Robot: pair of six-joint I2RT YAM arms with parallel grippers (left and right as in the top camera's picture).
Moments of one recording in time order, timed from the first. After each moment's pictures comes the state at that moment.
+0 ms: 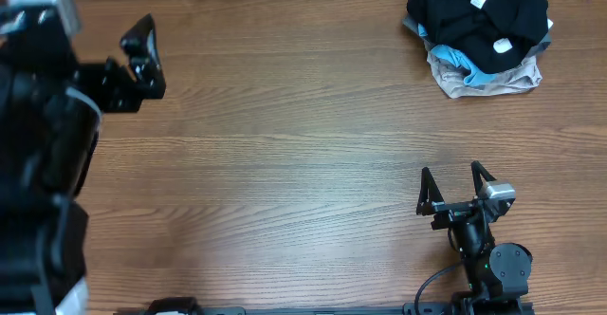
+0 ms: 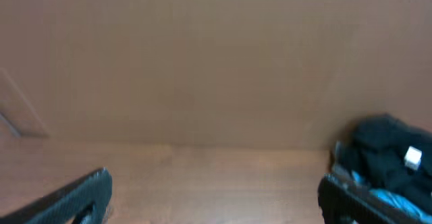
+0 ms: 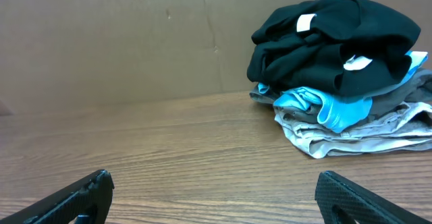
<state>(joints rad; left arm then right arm) 0.06 1.10 1.69 -0.76 0.14 -0.12 0.06 0.02 0.02 -0.02 -0.11 0.18</state>
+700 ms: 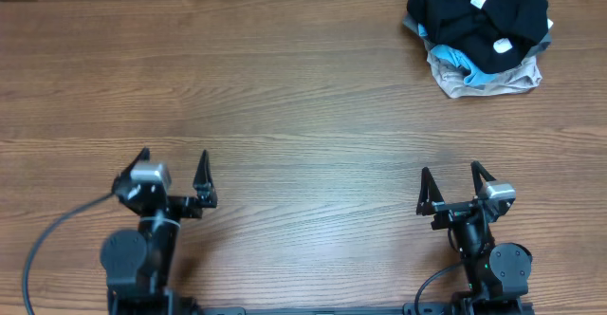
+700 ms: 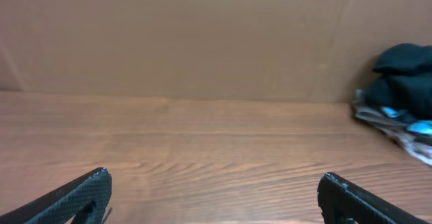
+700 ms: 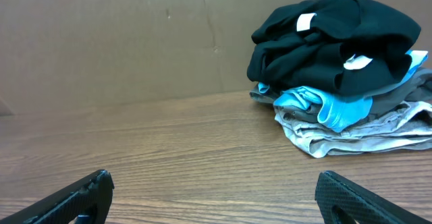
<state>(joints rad) 0.05 0.31 0.29 -0.06 0.13 -0.10 0.06 0.01 0.02 -0.03 -0.11 0.18</state>
